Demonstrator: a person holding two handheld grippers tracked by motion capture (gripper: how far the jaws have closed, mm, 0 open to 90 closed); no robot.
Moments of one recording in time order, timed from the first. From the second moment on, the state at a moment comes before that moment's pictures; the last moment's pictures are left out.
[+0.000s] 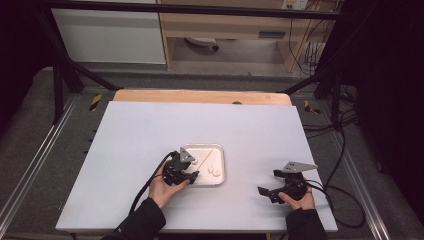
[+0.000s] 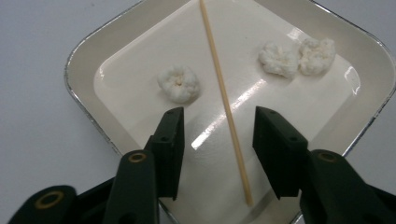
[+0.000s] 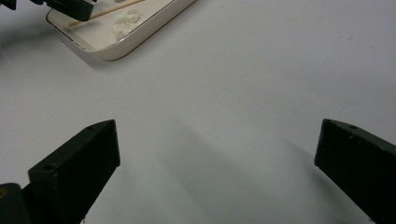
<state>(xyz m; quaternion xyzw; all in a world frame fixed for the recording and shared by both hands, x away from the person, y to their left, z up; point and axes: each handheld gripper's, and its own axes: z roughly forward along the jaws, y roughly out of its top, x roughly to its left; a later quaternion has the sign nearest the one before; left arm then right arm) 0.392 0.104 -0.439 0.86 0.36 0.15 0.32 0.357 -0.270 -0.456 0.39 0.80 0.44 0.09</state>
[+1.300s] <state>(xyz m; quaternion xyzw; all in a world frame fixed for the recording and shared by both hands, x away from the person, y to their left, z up) 0.380 0.100 -0.446 0.83 0.40 0.15 0.35 0.357 -0.270 -0.456 0.39 0.80 0.44 0.08</state>
